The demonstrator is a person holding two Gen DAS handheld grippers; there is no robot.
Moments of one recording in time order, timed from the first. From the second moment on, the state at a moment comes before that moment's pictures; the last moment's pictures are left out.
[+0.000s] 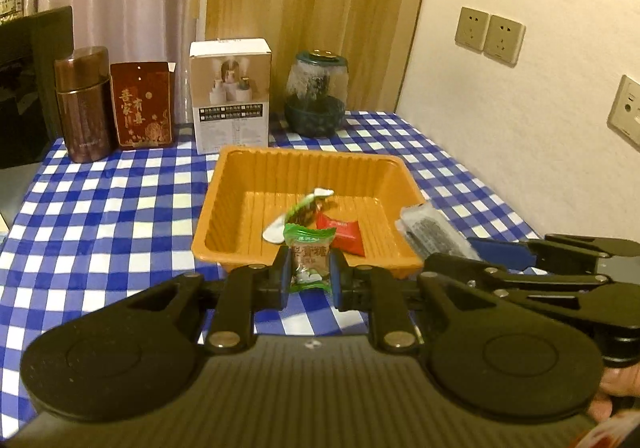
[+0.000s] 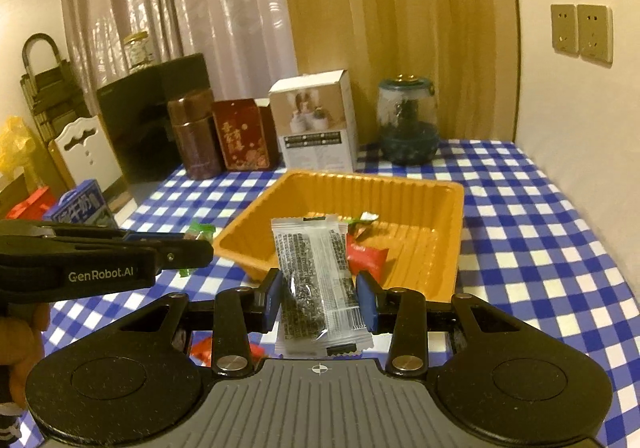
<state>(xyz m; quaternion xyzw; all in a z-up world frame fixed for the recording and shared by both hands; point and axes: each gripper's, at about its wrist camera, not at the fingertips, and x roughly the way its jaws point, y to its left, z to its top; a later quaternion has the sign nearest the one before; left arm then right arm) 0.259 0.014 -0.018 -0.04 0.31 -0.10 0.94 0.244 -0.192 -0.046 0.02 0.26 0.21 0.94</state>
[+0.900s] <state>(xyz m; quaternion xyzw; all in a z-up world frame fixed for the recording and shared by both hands) 0.363 0.010 -0.046 -0.04 0.31 -0.10 0.94 0.357 -0.213 -0.055 0.09 0.28 0.13 0.95</state>
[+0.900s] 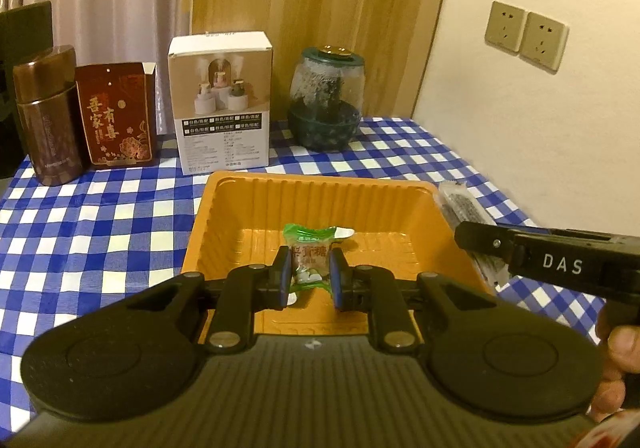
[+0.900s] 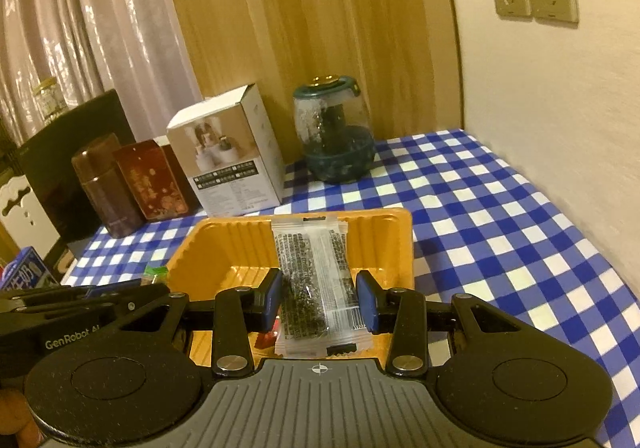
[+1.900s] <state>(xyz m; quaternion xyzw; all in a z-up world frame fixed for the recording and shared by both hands) 0.376 0.017 -0.058 -0.04 0.31 -0.09 0.94 0.373 -0.213 -0.072 0.10 0.29 0.11 0.94</state>
